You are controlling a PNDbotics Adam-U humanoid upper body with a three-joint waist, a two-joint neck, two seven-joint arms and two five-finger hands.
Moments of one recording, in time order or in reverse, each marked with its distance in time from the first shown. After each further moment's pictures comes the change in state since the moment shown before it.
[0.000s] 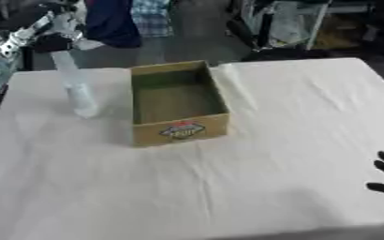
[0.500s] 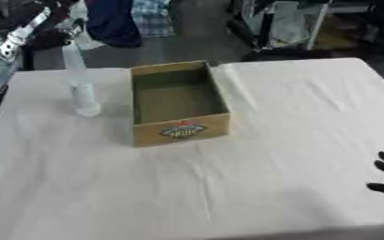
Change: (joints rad) left arm 0.000 0.001 0.000 0.006 0.012 0.004 0.024; right arm 0.000 0.000 0.000 0.000 0.000 0.001 0.001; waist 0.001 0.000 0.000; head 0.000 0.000
